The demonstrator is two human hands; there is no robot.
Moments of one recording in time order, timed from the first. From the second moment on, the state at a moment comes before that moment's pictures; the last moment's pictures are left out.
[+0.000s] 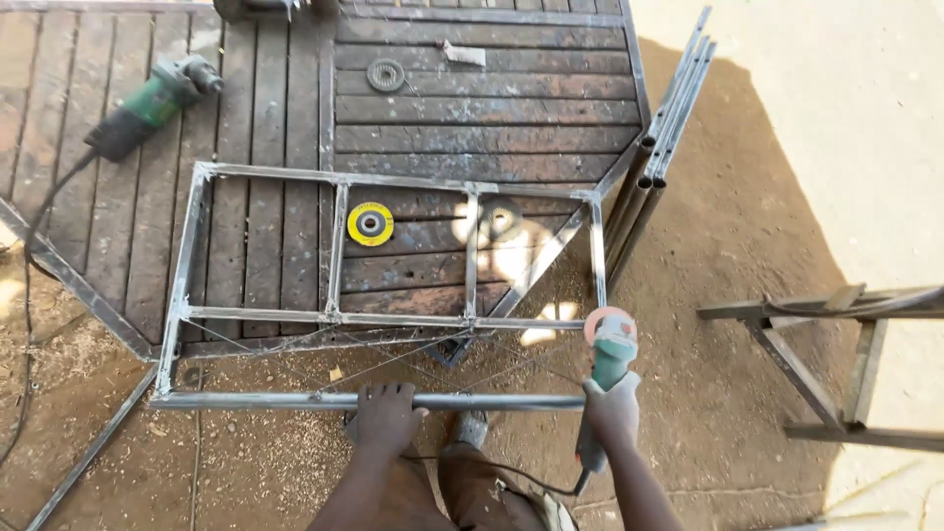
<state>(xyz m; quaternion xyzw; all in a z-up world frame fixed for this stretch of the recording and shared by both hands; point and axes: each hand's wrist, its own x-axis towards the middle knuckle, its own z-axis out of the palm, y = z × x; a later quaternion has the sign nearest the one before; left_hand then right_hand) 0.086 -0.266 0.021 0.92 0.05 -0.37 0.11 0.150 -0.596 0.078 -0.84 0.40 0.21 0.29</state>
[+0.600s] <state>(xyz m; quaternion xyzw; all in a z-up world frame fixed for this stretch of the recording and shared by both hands) 0.064 -0.315 0.011 0.91 0.15 -0.37 0.13 0.177 -0.613 0.101 -0.81 0.42 0.25 0.31</state>
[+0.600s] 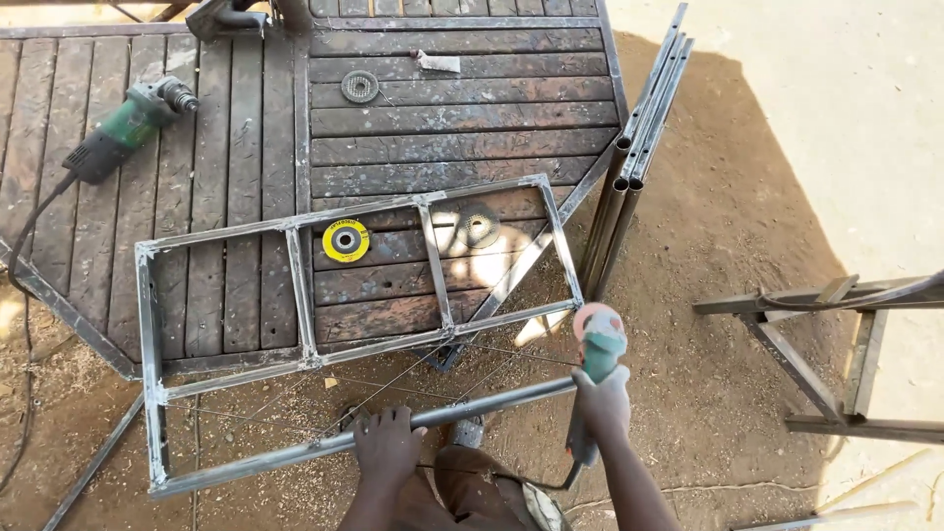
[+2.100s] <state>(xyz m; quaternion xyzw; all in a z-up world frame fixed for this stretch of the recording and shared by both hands) 0.171 -0.062 0.137 0.79 0.36 -0.41 0.27 0.410 -0.503 -0.084 -0.99 -0.02 0.04 0.10</state>
